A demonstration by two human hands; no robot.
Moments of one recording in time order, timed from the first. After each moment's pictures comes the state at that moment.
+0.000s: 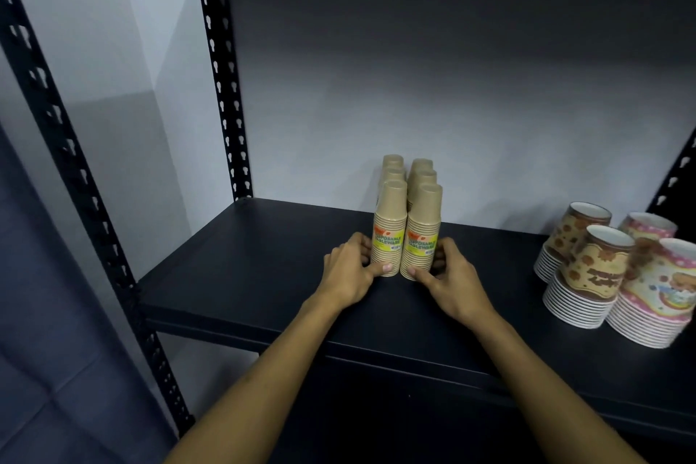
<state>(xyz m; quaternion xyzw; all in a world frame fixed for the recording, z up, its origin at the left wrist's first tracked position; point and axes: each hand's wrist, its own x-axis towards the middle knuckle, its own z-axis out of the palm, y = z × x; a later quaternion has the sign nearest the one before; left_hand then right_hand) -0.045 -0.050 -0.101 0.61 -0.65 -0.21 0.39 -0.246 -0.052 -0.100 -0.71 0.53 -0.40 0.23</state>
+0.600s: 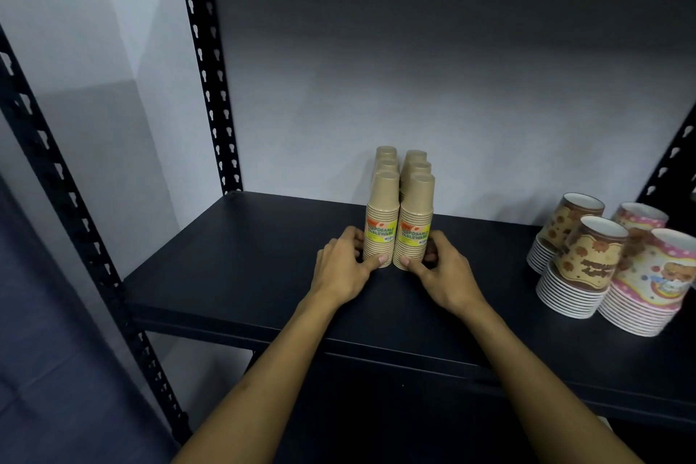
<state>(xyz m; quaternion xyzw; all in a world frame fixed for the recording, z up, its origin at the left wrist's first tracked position) -0.048 -0.048 -0.104 0.62 -0.65 -0.19 0.40 -0.241 -0.056 -0.102 -0.70 0.54 -0.40 0.23</state>
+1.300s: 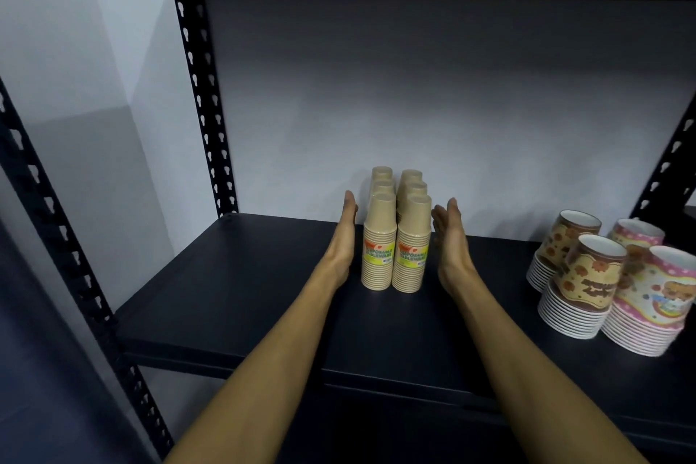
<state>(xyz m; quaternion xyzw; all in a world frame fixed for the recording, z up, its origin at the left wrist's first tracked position) -0.058 -0.091 -0.044 0.48 -0.45 -0.53 0.54 -0.226 -0.106 -0.051 -0.44 0.46 -0.58 0.50</state>
